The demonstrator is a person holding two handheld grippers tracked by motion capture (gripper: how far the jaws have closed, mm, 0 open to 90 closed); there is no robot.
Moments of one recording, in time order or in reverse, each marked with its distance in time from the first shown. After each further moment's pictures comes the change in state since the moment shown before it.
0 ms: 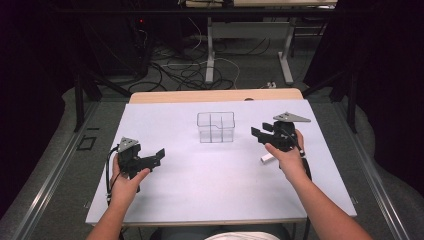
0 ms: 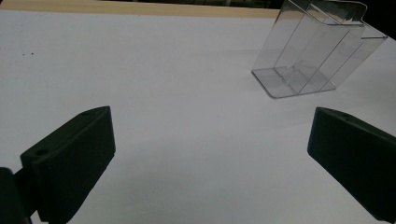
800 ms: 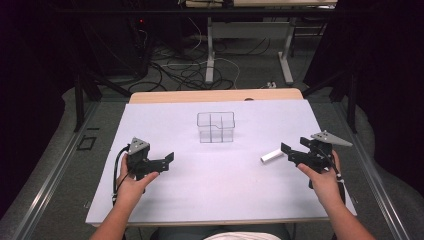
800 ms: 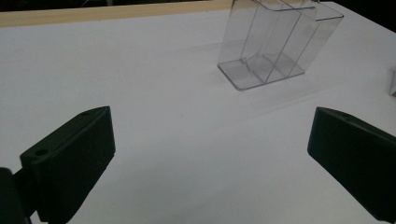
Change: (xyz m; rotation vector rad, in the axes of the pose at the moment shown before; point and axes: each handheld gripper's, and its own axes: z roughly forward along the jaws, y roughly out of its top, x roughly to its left) left arm -0.026 0.002 0.005 0.008 -0.062 0.103; right arm -0.045 -0.045 -0.077 -0.027 -0.127 0.070
